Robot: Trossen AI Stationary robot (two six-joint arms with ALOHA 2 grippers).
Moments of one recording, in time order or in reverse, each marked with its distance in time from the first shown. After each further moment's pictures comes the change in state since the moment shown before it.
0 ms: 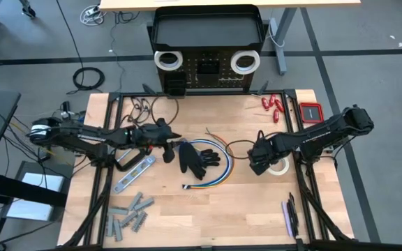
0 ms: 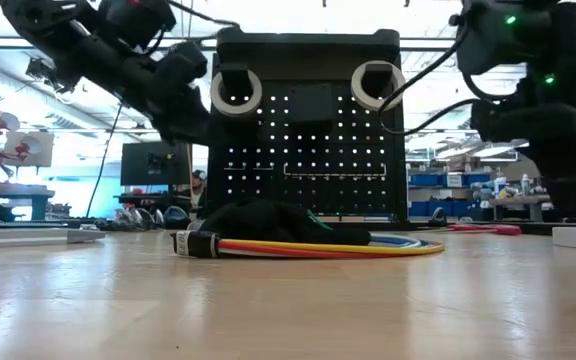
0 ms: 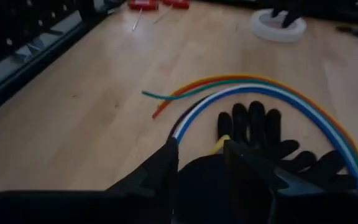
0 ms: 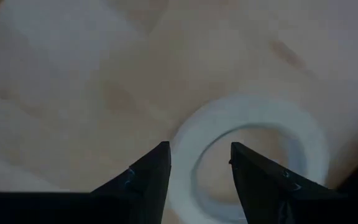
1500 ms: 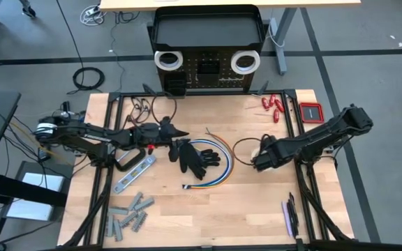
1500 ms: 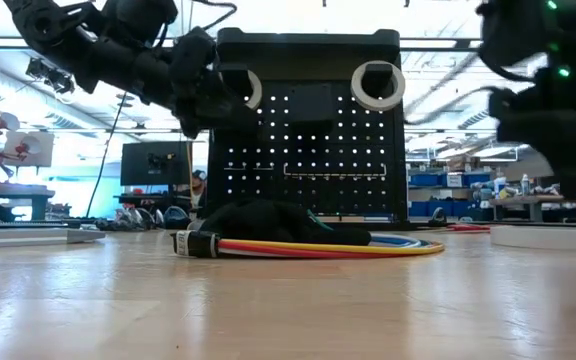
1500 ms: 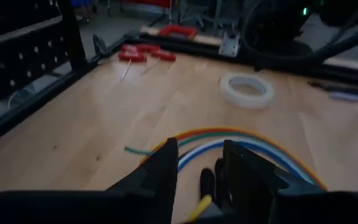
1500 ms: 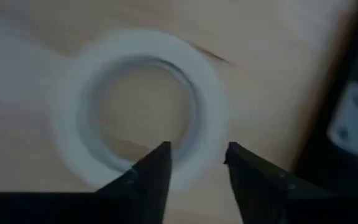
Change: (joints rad) left arm 0.000 0.086 0.000 0.278 0.020 0.000; right arm 0.104 0.009 0.021 -0.171 0.123 0.360
